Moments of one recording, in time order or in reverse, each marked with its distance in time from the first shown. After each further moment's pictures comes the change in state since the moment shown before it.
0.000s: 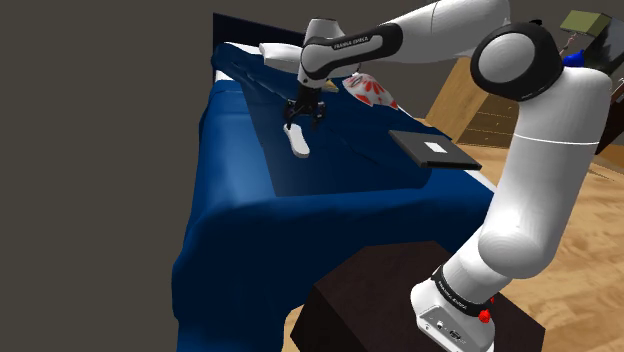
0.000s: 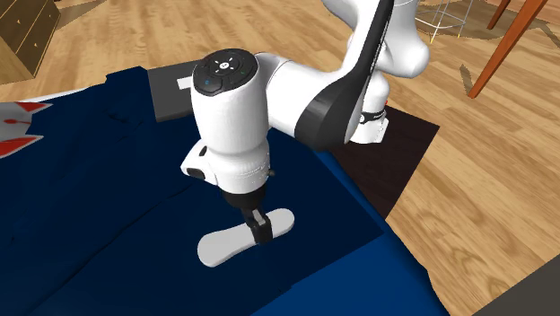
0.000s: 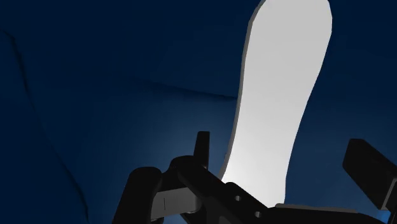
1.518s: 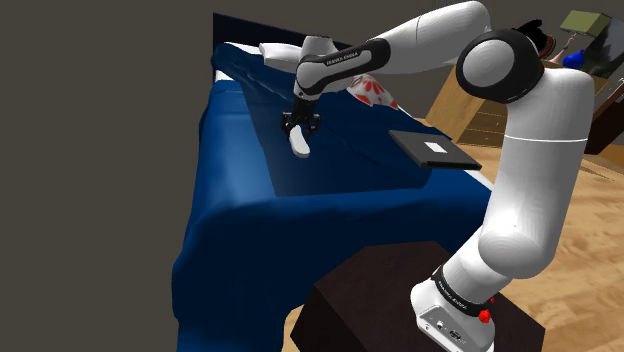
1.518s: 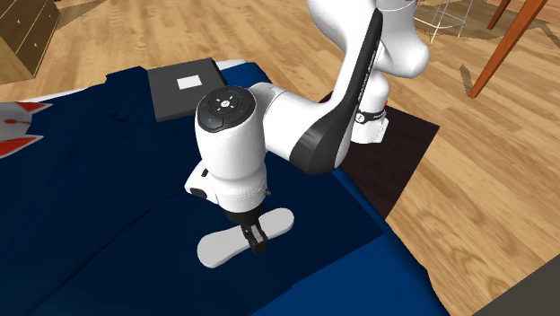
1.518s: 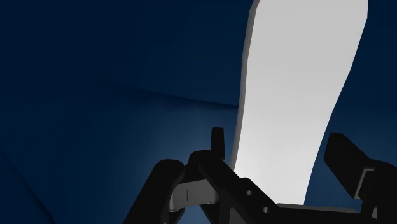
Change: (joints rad) arm 0.002 0.069 -0.004 -0.012 -0.005 0.084 0.013
